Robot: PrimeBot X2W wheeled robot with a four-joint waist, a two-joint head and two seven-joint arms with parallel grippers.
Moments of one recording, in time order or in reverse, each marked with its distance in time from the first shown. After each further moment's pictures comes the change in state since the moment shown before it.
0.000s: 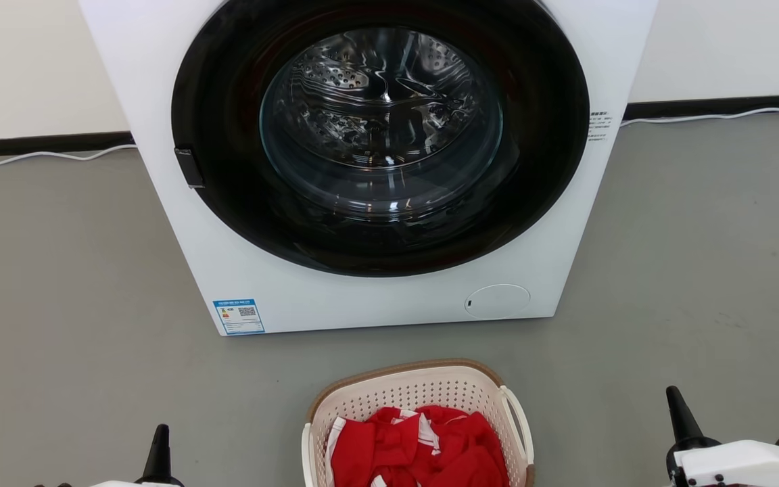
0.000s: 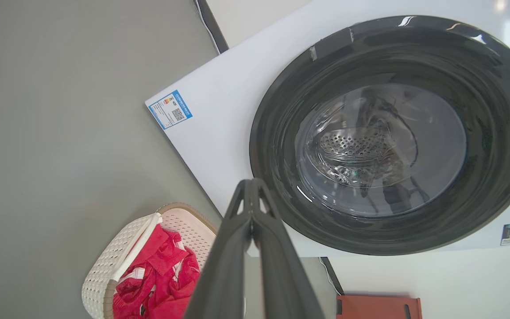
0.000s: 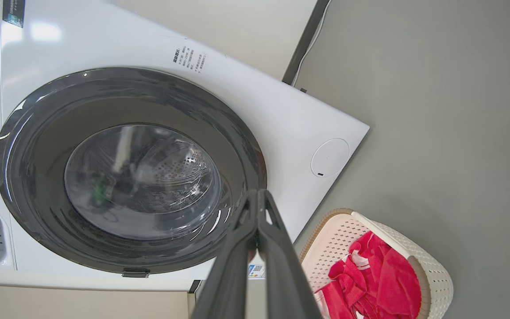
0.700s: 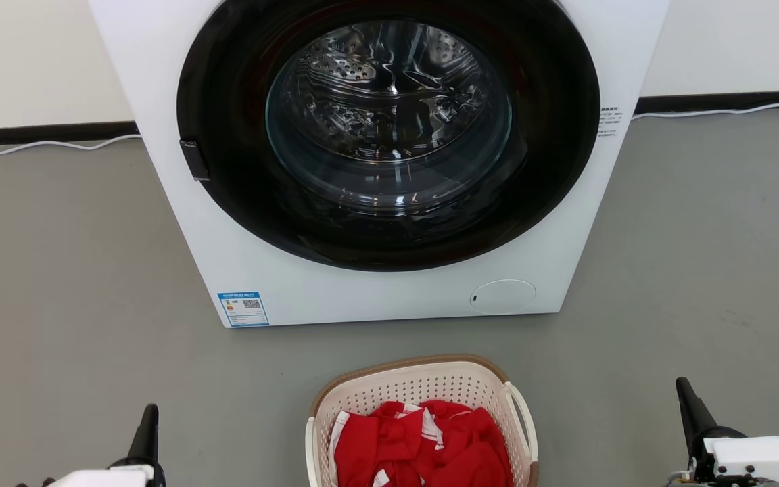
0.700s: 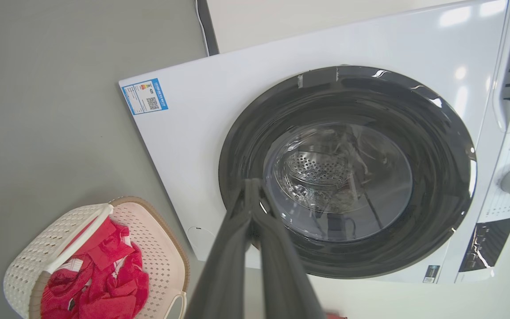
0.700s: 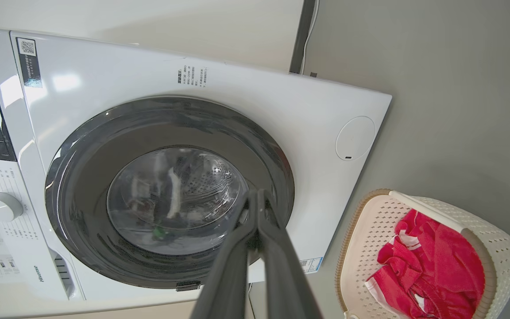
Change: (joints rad) left arm -0.034 0.000 0.051 -0.004 -0.242 -0.036 0.065; right arm 0.000 0.002 -0.052 -0.041 0.242 0.000 0.063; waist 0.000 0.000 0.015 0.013
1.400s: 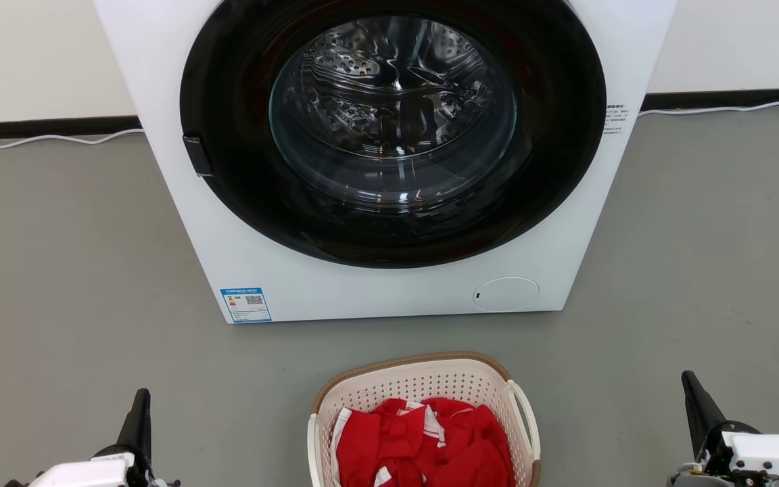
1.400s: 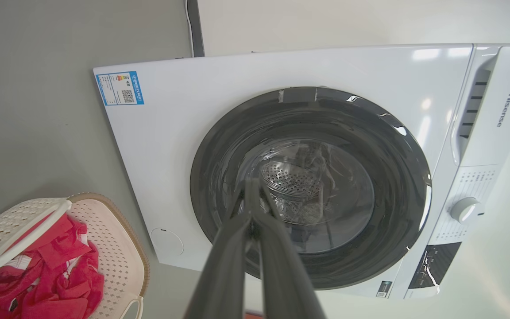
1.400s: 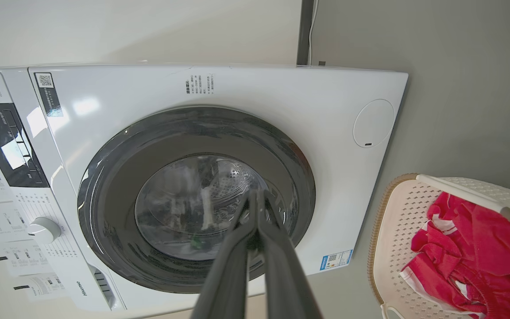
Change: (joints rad) left arm -0.028 0.000 0.030 -0.003 -0.135 -0.021 0.030; right arm 0.000 0.002 -0.029 -0.025 0.134 0.000 0.033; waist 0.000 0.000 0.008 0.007
